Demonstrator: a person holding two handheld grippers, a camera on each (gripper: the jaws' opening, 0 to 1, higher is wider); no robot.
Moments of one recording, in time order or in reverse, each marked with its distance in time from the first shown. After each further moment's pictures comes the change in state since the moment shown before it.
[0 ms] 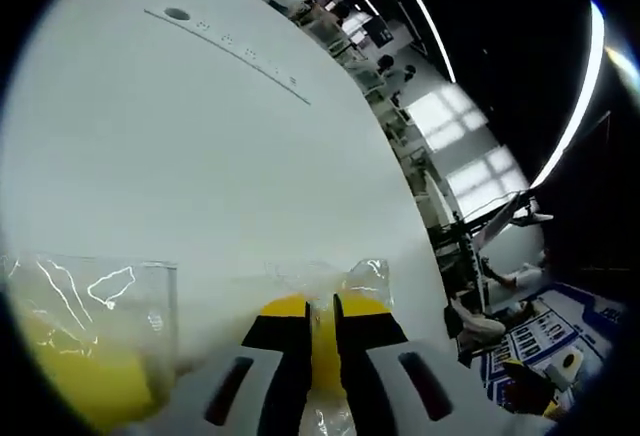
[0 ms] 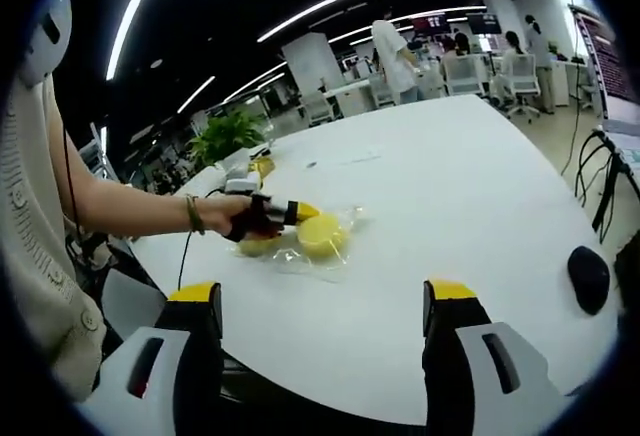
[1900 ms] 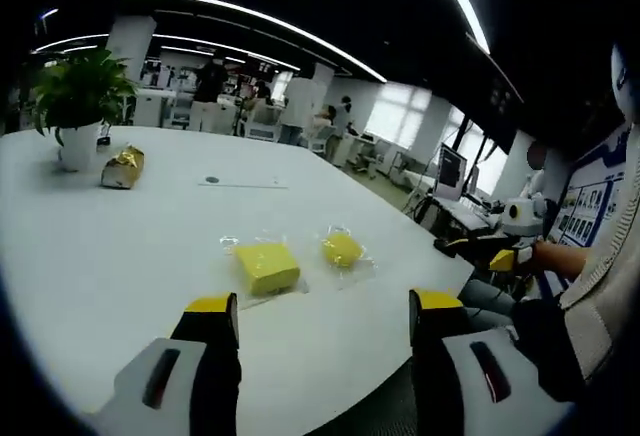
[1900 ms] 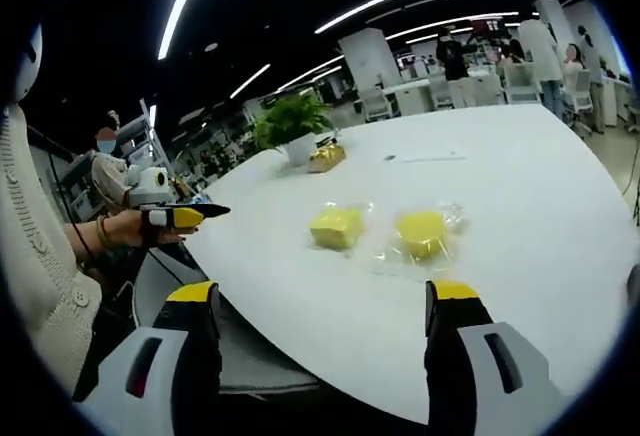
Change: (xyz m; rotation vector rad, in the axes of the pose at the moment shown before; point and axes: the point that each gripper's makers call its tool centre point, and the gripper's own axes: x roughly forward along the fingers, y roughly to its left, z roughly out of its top) left arm -0.331 -0.007 -0.077 0.522 -0.303 0.032; right arm 0.032 0.116 -0.024 -0.097 0.010 0.203
